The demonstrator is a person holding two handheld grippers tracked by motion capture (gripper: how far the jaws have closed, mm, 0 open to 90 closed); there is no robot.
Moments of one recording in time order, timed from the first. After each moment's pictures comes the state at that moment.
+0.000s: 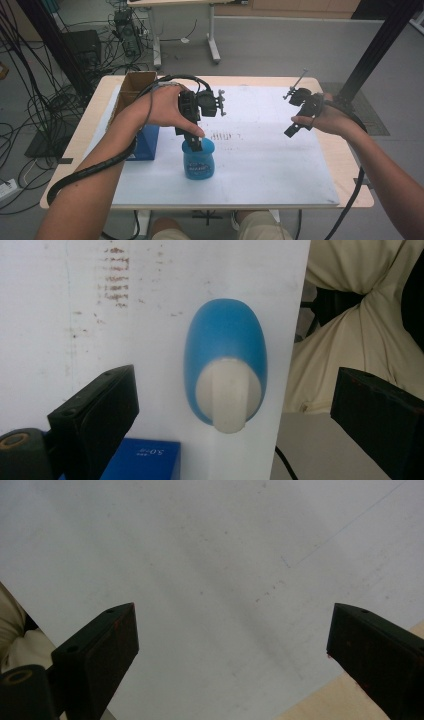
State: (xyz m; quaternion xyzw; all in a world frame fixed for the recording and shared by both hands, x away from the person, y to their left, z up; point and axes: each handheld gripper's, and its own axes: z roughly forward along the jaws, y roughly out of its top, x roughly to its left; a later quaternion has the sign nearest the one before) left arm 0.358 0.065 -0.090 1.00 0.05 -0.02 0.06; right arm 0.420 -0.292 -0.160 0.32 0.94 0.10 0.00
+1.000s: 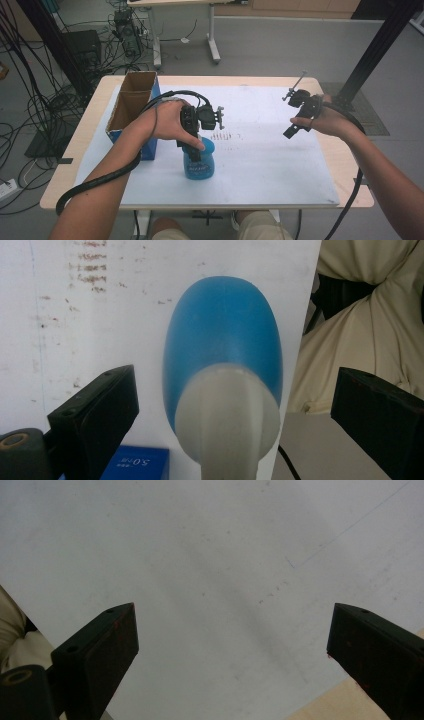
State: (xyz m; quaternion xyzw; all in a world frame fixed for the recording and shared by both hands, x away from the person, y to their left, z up) left arm 0.358 0.059 -0.129 1.00 0.06 -0.03 0.04; right arm 0.420 -0.291 -0.166 0.32 0.94 0.10 0.00
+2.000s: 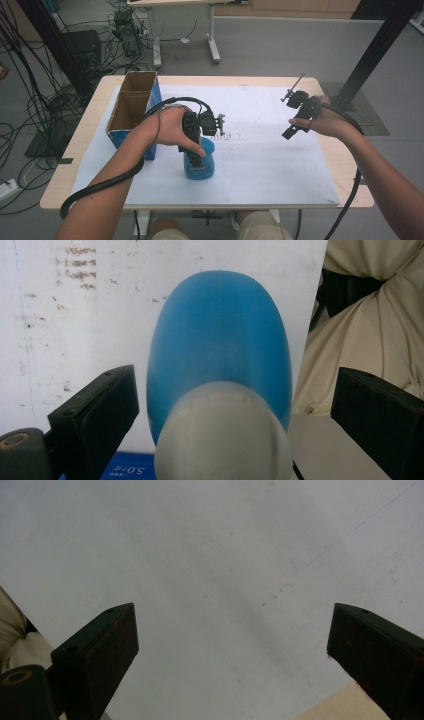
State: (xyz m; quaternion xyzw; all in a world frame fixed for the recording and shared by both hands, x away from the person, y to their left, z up) left arm 0.355 0.054 -0.144 1.00 0.06 -0.03 0.03; right arm 0.421 -0.290 -0.169 0.32 0.94 0.10 0.00
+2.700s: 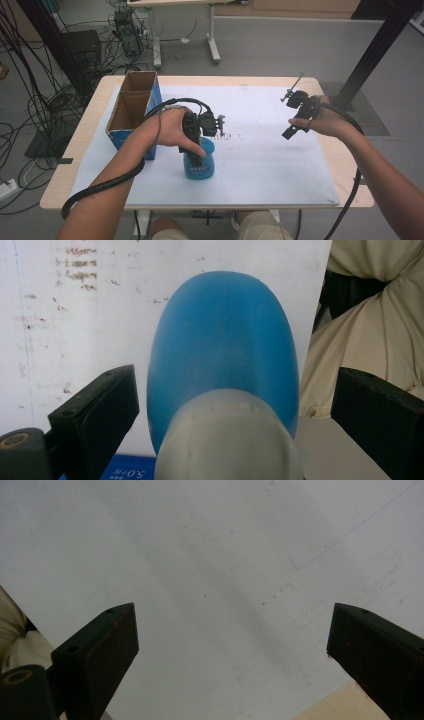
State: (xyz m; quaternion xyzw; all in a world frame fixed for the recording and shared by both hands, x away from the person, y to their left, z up) left arm 0.355 0.055 -0.148 1.00 0.06 -0.03 0.04; right arm 0.422 -0.289 -0.169 0.32 0.94 0.10 0.00
